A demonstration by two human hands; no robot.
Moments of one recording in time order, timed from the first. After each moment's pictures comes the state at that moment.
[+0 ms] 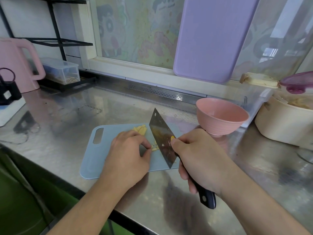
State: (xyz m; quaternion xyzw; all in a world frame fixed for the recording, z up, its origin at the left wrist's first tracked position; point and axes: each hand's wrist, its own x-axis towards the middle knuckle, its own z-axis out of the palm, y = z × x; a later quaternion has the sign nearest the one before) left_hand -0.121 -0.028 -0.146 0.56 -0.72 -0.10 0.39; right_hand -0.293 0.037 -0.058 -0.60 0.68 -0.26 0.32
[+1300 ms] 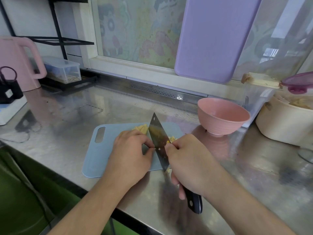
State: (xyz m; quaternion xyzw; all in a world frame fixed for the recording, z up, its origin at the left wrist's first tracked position) left_hand -0.119 -0.033 -0.148 0.55 -0.74 -0.09 0.37; right_hand -0.271 0.033 -0.068 -0.63 0.70 -0.21 0.26
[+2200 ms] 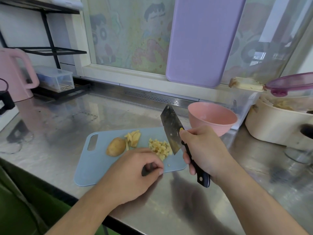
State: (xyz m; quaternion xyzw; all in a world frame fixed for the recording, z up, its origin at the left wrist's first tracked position) left_hand -0.123 -0.012 -0.139 0.39 -0.84 -0.19 0.32; right_hand -0.325 0.012 -0.070 -0.55 0.65 -0.41 0.33
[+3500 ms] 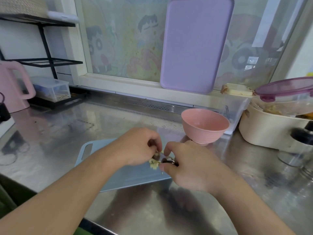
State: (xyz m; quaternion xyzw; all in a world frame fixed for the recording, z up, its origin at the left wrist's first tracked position) left_hand -0.159 -0.063 -0.064 0.49 -0.84 -0.18 0.15; right_hand -0.333 0.022 -0.060 -0.77 0.63 -0.09 0.07
